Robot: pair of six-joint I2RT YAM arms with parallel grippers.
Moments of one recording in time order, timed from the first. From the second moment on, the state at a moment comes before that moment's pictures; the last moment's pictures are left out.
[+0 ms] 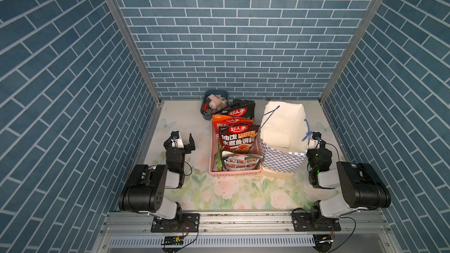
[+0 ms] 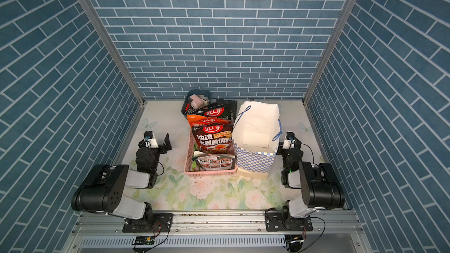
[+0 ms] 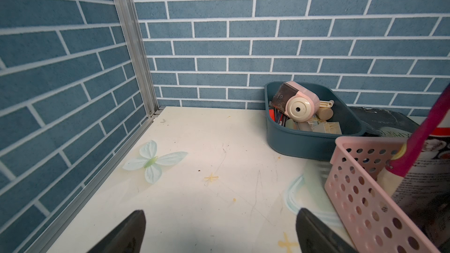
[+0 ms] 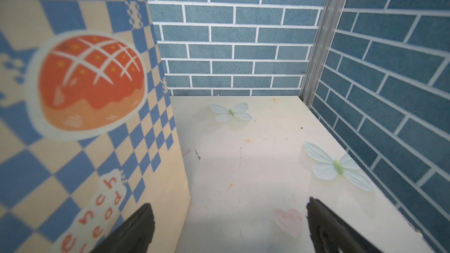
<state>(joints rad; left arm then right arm) -0.02 1.51 0.21 1.19 -0.13 -0.01 0.00 1.52 0.20 1.21 -0.04 -0.03</state>
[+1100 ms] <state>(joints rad) -0.02 1.27 1.03 -0.07 -0.13 -0.30 0.00 0.73 0.77 -0.14 0.10 0.01</state>
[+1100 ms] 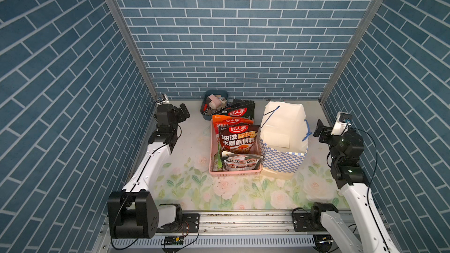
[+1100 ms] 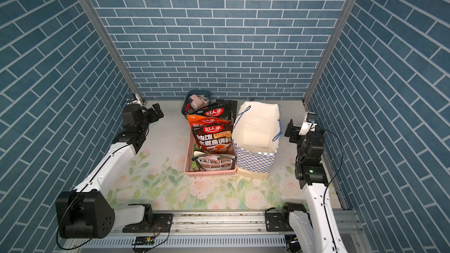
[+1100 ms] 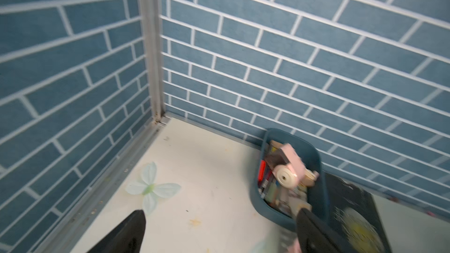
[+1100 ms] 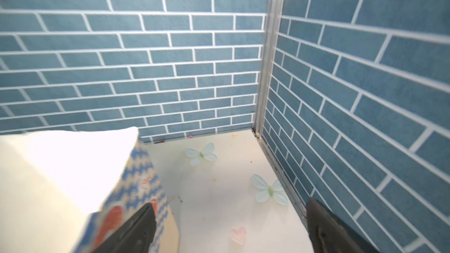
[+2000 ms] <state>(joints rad) -0.14 1.06 1.07 -0.38 0.27 -0.31 0.08 1.10 1.39 -1.11 -0.20 0.23</state>
